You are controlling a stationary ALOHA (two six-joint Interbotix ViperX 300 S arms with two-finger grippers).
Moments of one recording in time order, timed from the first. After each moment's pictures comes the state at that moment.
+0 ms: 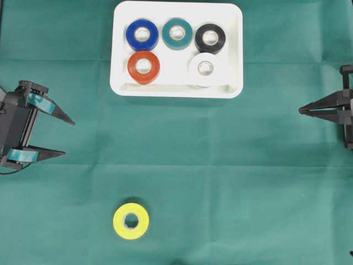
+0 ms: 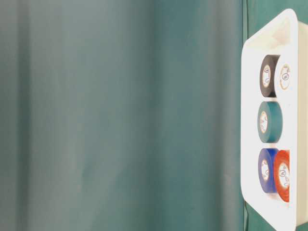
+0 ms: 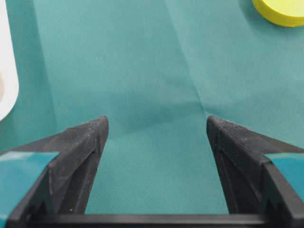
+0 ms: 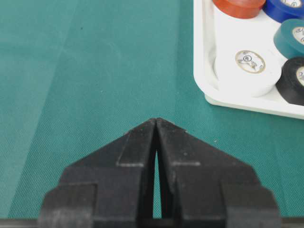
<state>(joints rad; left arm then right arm) -0.19 -0.78 1.19 -0.02 0.26 0.18 -0.01 -1.17 1.49 -0.02 0.03 0.02</state>
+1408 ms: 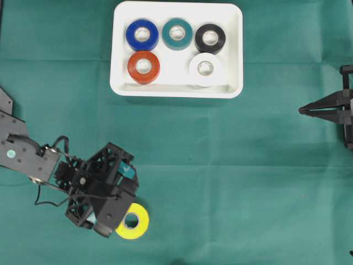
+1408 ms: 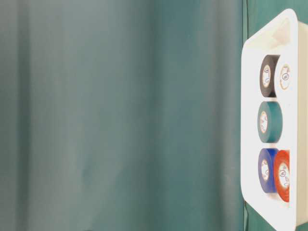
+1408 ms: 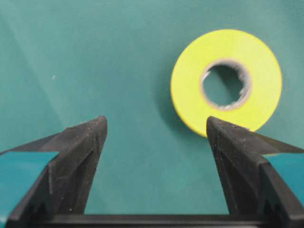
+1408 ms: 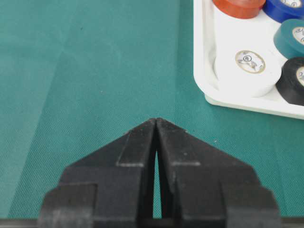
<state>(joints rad) -0.40 -0.02 0.65 -0.02 0.30 0.18 -0.01 -1.17 1.49 -0.02 0.03 0.02</state>
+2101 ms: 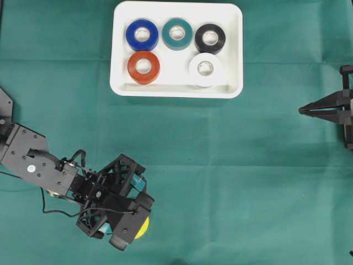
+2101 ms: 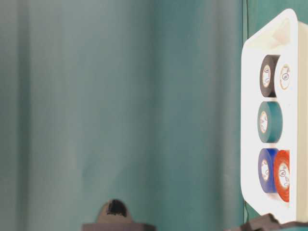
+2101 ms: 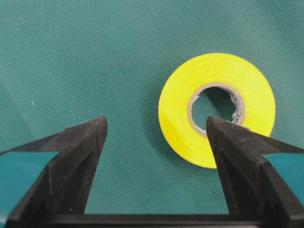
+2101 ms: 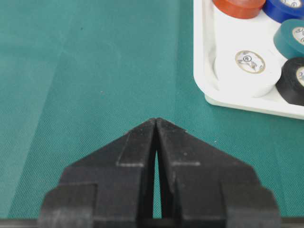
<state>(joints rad) -0.42 0.08 0.56 -0.02 0.34 0.18 -0.01 -1.17 1.49 -0.02 0.03 0.02</state>
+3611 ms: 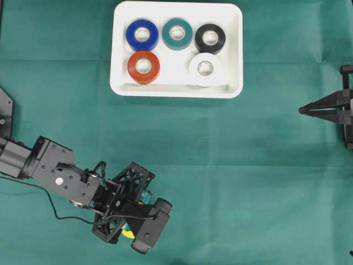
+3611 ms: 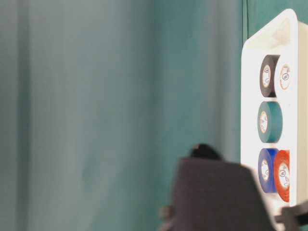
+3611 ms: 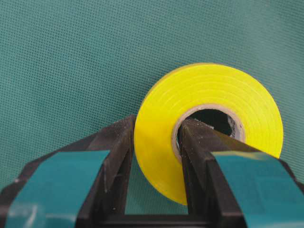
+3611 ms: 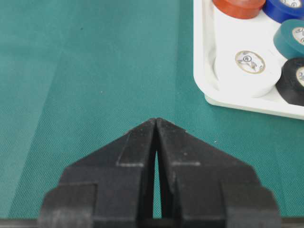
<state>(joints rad) -0.43 0.20 0.47 -0.02 0.38 0.12 -0.01 -1.17 1.49 -0.02 0.03 0.02</state>
